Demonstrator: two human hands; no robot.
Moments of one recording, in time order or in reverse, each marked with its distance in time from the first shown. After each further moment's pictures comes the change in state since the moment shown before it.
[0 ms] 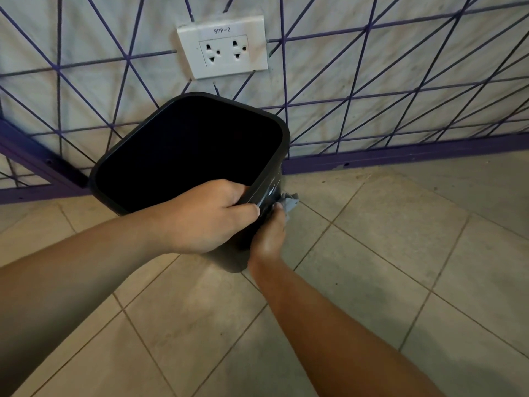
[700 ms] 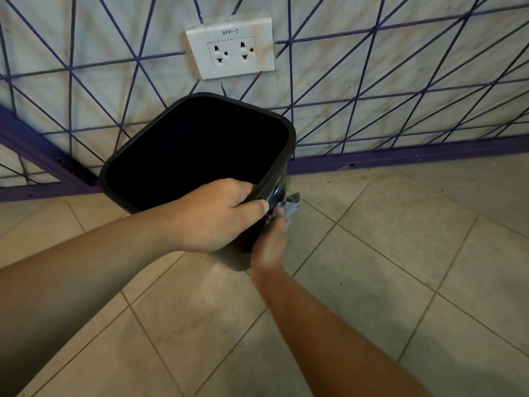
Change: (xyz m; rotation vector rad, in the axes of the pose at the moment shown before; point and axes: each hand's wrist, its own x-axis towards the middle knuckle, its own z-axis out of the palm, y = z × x) left_hand -0.002 -0.002 0.000 0.070 0.014 0.048; right_hand -0.011 0.009 0.000 -0.009 -0.044 -0.069
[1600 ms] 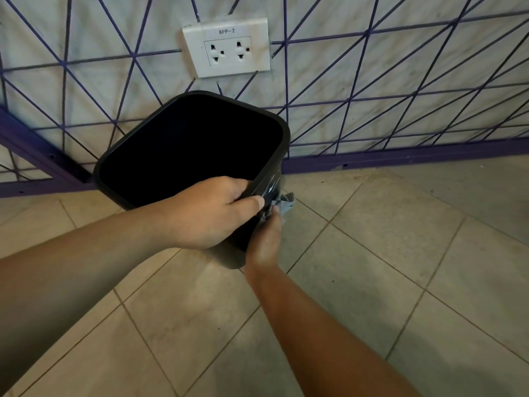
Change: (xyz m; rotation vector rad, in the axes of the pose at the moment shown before) left_hand 0.001 -0.003 0.003 -0.005 0.036 0.011; right_hand -0.016 -0.012 0.005 0.084 -0.020 0.064
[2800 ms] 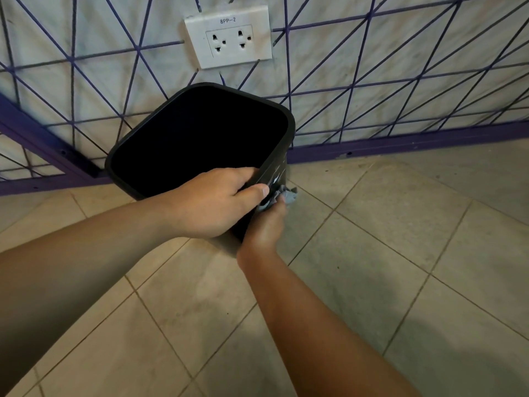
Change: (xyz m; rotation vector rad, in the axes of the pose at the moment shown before) left_hand -0.007 -0.002 0.000 0.050 -0.003 0.010; right_hand -0.005 0.012 0.019 0.131 0.188 0.010
